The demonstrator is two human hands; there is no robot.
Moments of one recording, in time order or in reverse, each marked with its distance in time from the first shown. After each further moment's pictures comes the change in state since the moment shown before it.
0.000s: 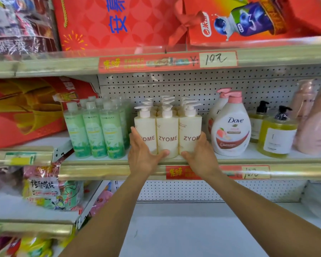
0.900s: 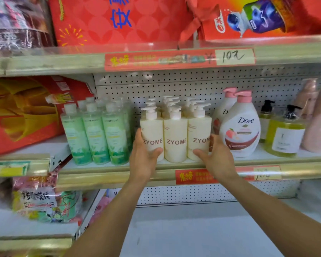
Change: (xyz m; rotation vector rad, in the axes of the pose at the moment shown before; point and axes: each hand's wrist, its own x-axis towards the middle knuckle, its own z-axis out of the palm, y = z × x) left_hand 0.017 -0.018 -0.017 -0.345 -0.016 0.102; right_hand -0.002 -0.008 -0.010 0.066 0.113 0.061
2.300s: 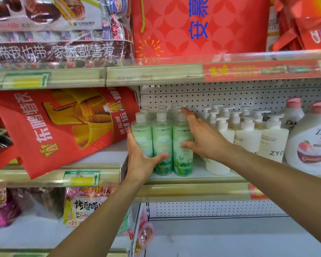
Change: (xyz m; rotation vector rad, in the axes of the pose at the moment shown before) left_hand 0.067 -0.104 -0.163 -0.190 0.055 0.044; right_hand 0.014 -0.209 0.108 -0.396 -0.256 -0.514
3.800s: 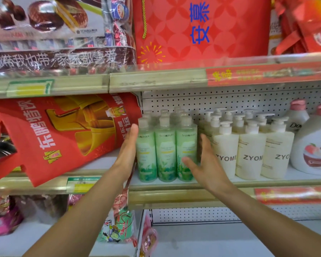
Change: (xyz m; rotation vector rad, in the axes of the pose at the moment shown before) left_hand 0.041 0.007 -0.040 -0.323 -0.199 -0.354; right_hand -0.044 -0.009 0.056 0.531 0.177 0.288
